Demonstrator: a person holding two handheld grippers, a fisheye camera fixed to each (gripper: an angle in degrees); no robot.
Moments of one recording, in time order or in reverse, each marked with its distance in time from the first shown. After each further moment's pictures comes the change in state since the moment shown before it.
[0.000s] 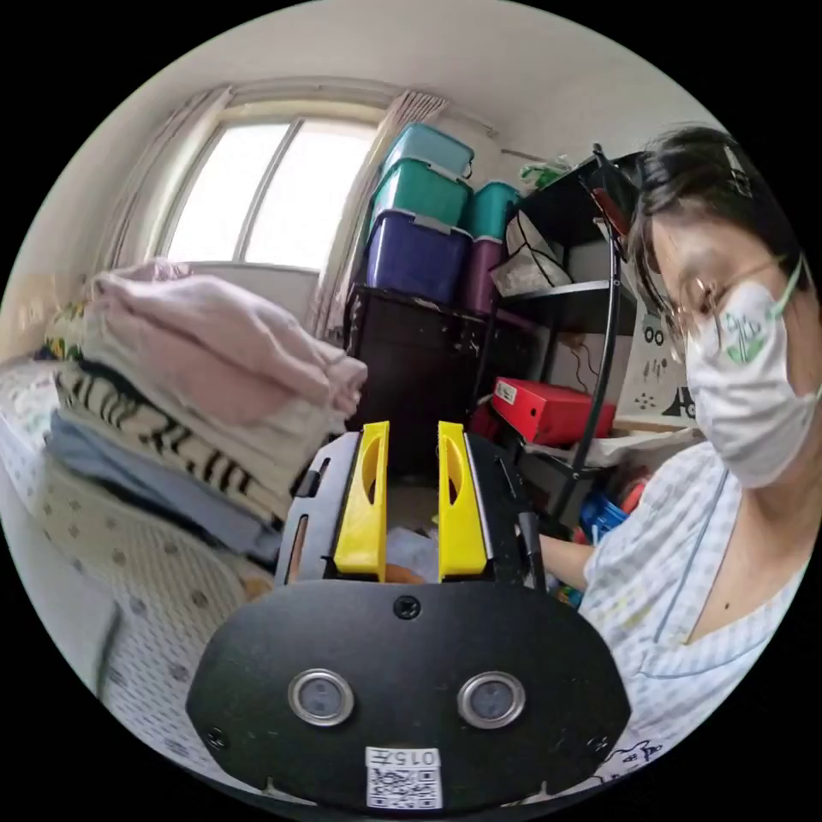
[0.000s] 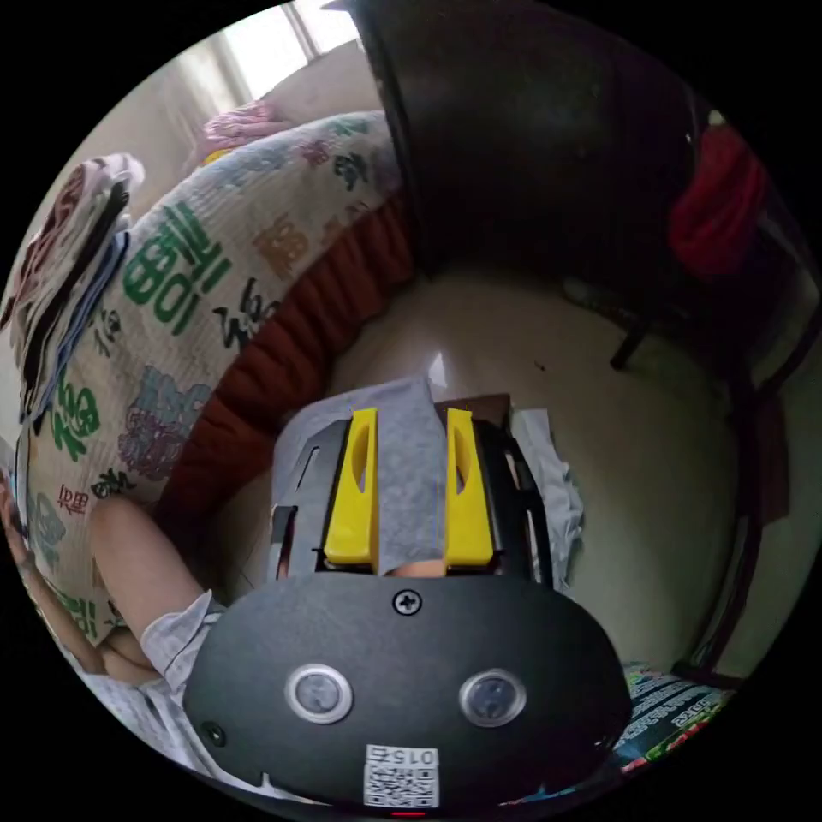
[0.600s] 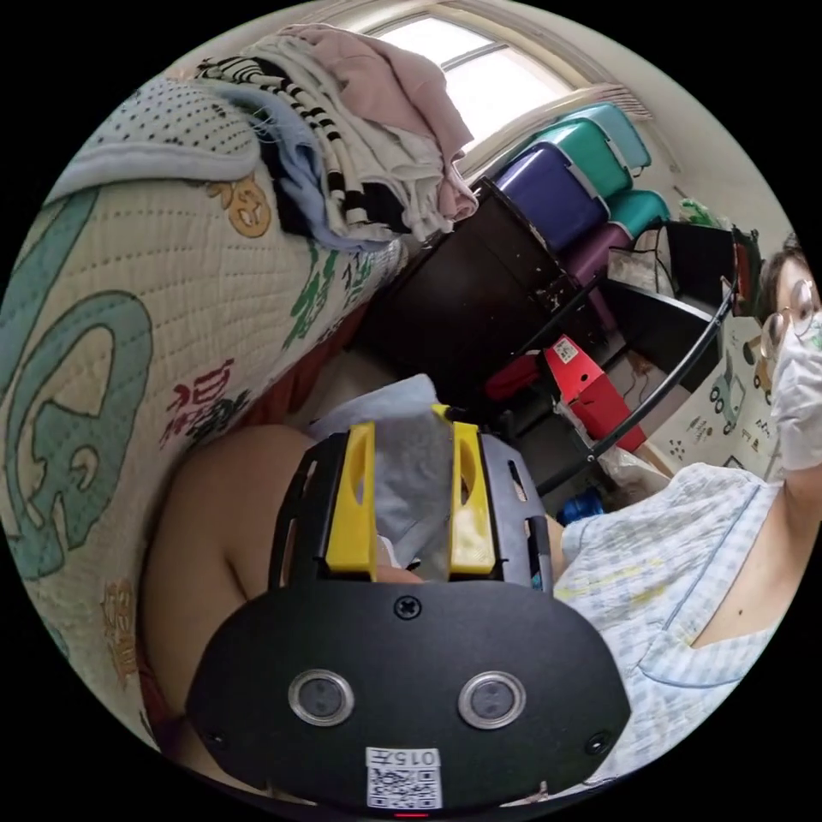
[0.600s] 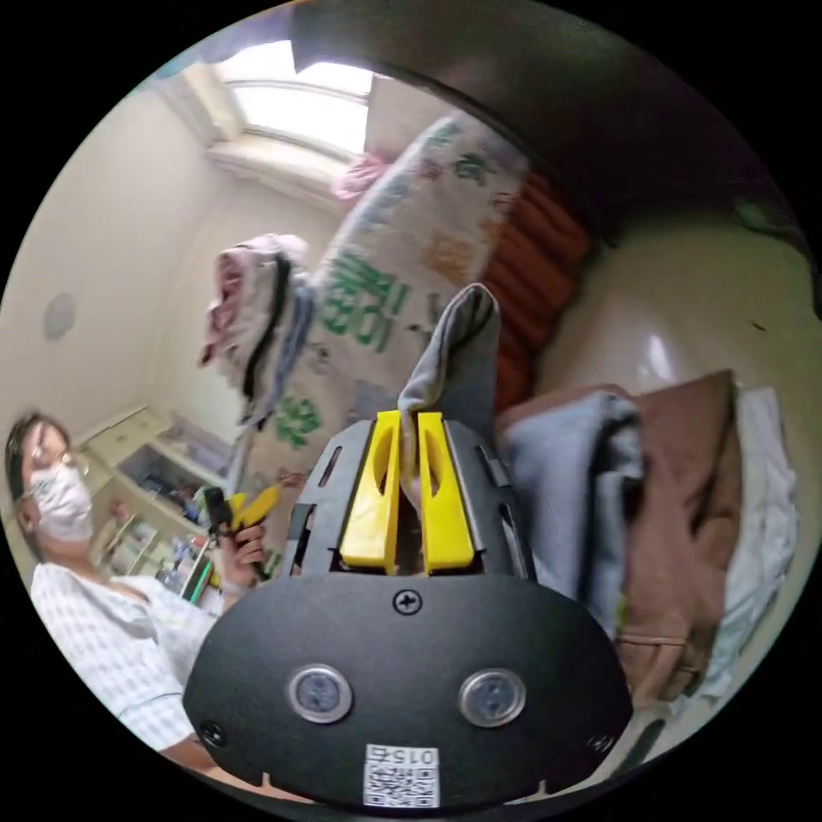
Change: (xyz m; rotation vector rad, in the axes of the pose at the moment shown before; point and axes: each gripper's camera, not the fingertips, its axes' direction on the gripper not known) left arm 0.005 0.149 0.143 -0.202 -0.081 -0.479; right arm 0.118 -0.001 -0.061 0.025 -0.960 -0.090
